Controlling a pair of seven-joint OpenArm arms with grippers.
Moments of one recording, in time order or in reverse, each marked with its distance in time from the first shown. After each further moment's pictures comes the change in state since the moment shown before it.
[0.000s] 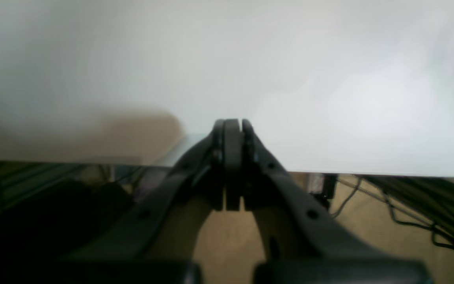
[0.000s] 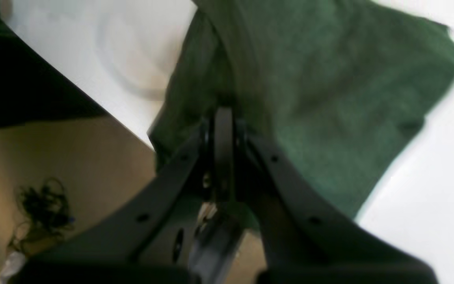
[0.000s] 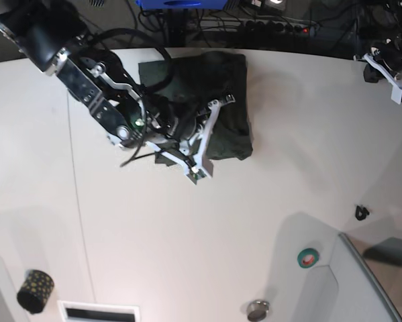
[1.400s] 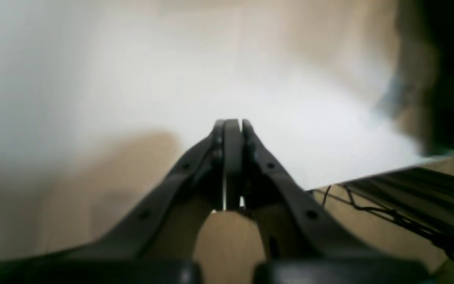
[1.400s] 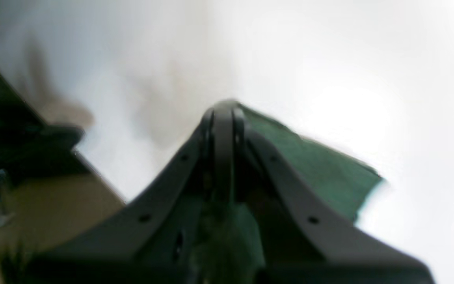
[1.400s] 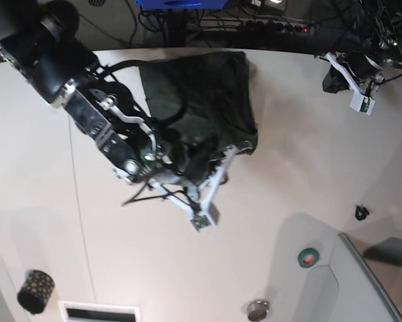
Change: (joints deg) left arm 3.7 5.7 11.3 15.1 -0.8 0.0 0.1; right arm 6.9 -0.3 -0.1 0.7 0.0 -3.7 6.9
